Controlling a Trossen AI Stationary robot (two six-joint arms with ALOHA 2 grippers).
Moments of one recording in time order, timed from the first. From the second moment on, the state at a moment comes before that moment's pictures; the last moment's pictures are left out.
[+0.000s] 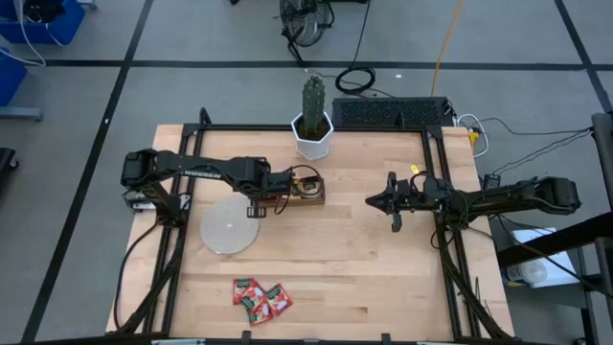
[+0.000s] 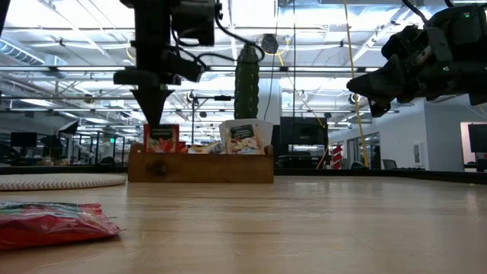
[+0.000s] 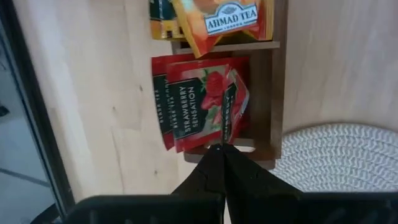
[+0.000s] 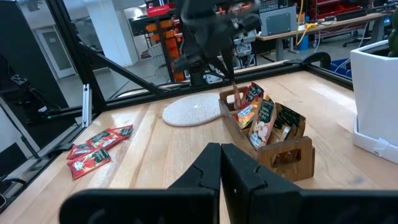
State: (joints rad) left arm 0.09 1.68 1.27 -1.15 -0.30 0.08; right arm -0.14 0.85 0.01 0.80 -0.13 0.20
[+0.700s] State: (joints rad) left arm 0.11 1.75 1.29 -1.15 -0.53 -0.06; right arm -0.14 0.85 0.01 0.80 -0.13 0.20
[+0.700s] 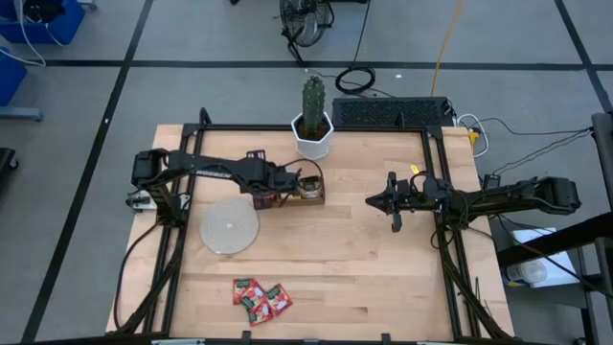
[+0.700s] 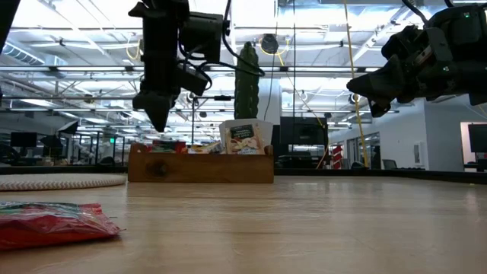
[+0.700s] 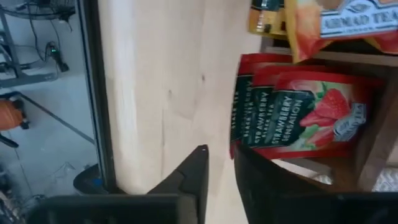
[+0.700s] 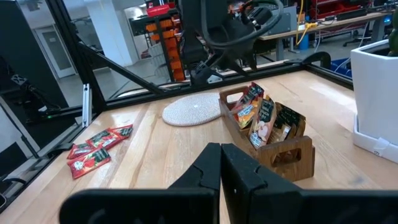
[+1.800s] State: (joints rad) left arm 0.14 1.74 1.11 -0.87 -0.13 0.05; right arm -0.14 0.85 0.01 0.79 -0.13 0.20
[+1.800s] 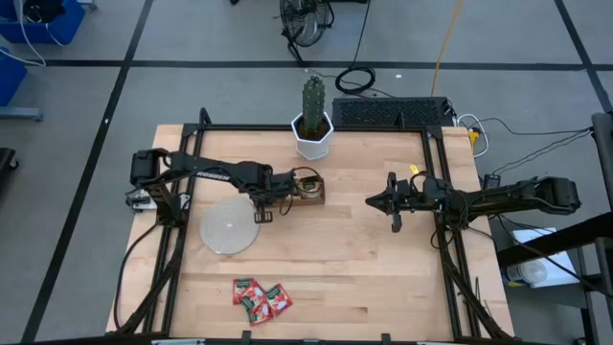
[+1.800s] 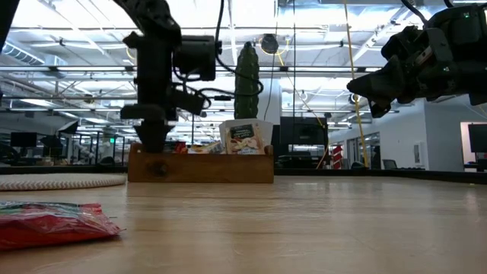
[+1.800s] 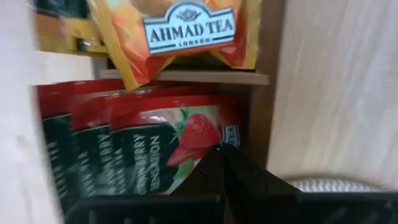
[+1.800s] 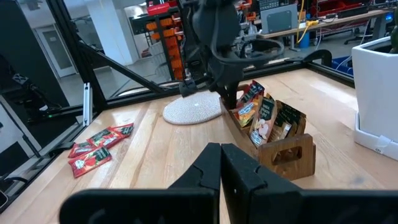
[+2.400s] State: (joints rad) left arm 0.17 1.74 0.96 -0.70 -0.23 -0.03; right arm -0.14 0.85 0.01 0.79 -0.13 0.20
